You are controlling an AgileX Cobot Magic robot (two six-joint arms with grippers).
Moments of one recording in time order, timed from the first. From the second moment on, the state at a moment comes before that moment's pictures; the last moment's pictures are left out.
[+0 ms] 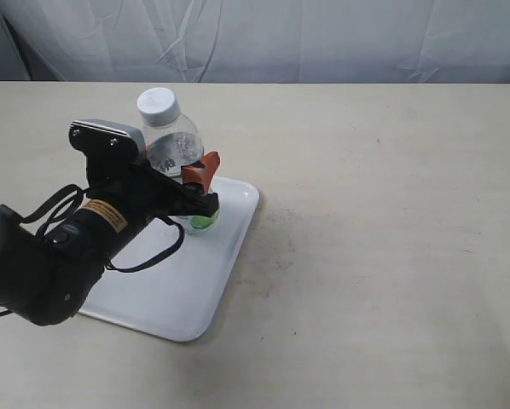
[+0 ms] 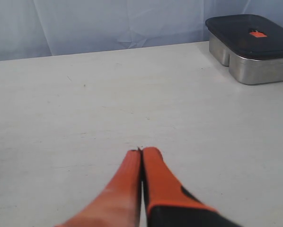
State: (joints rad) left arm -0.62 1.92 -0.54 -0.16 -1.16 -0.12; right arm 0.05 0.01 0.00 0.02 0.37 0.00
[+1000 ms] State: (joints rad) left arm -0.62 1.92 -0.54 -0.09 -1.16 -0.11; right arm 0.05 0.01 0.00 0.02 0.37 0.00
